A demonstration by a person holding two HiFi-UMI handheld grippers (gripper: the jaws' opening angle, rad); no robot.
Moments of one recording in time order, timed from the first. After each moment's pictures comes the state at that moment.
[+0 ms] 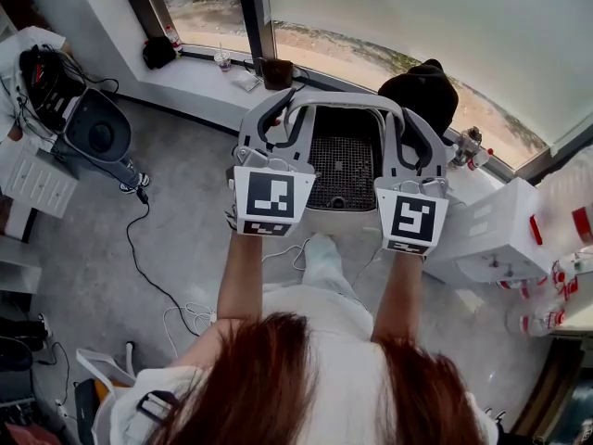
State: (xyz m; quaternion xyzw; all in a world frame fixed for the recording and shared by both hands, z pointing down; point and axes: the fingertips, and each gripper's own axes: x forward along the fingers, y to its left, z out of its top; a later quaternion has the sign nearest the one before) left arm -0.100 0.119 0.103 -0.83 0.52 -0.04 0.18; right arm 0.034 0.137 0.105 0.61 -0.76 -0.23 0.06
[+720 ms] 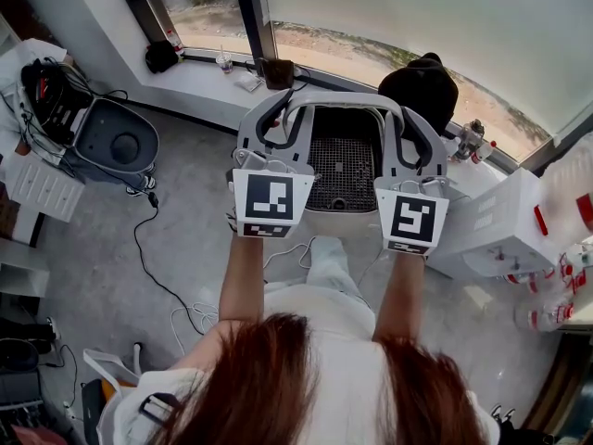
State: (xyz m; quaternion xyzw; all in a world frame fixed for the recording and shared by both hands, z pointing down) left arm -0.089 0.140 0.100 -0.83 0.52 -0.04 0.19; right arm 0.046 0.158 0.105 0.61 -0.75 -0.23 0.05
